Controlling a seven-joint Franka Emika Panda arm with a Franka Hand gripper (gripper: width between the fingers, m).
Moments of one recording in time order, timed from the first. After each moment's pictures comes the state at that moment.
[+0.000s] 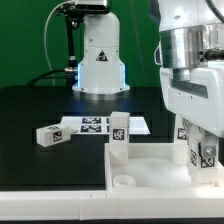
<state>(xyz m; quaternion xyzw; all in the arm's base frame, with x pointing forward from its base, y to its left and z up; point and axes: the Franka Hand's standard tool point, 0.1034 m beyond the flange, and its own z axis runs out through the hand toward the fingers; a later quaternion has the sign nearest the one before) 0.636 0.105 0.072 -0.74 0.66 -0.01 0.09</state>
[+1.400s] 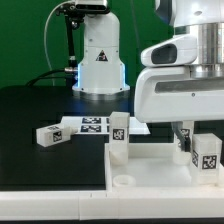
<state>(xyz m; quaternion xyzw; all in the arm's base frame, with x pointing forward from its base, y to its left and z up) 0.638 0.116 0.075 -0.99 0.13 -0.06 0.05</state>
